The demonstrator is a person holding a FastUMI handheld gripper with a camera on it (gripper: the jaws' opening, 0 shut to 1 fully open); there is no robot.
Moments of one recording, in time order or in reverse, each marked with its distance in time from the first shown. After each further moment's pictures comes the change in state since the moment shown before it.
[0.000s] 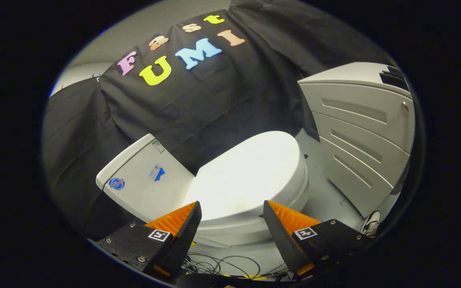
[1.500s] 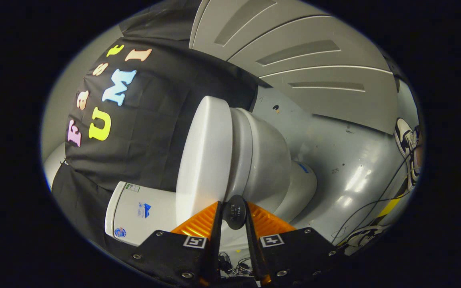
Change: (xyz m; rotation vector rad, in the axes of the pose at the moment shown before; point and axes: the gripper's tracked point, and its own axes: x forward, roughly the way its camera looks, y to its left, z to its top) arm 0.070 -0.091 -0.048 0.613 0.020 -0.014
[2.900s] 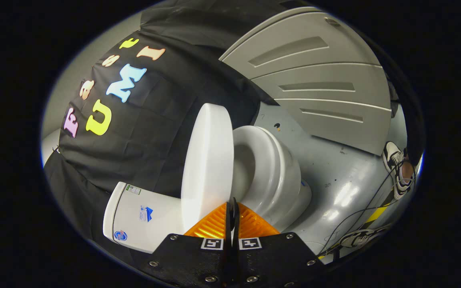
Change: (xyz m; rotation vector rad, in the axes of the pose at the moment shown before) arm -0.032 0.073 0.016 -0.134 -0.108 -0.089
